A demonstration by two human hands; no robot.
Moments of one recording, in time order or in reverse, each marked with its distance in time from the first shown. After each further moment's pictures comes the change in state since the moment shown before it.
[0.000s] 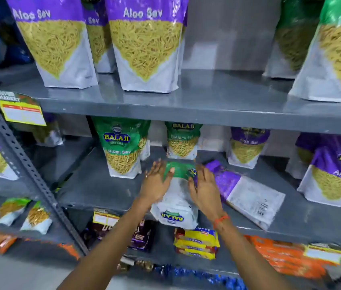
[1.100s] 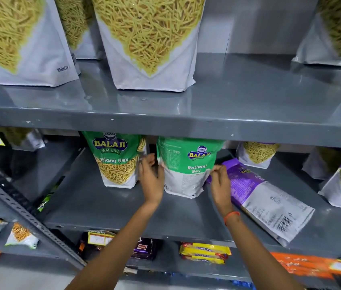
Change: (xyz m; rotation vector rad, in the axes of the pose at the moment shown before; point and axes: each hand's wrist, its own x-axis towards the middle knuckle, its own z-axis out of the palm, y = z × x) left_hand 0.076 -0.044 0.015 -0.493 0.443 -0.071; right_hand 0.072 0.040 0.057 0.699 0.249 0.341
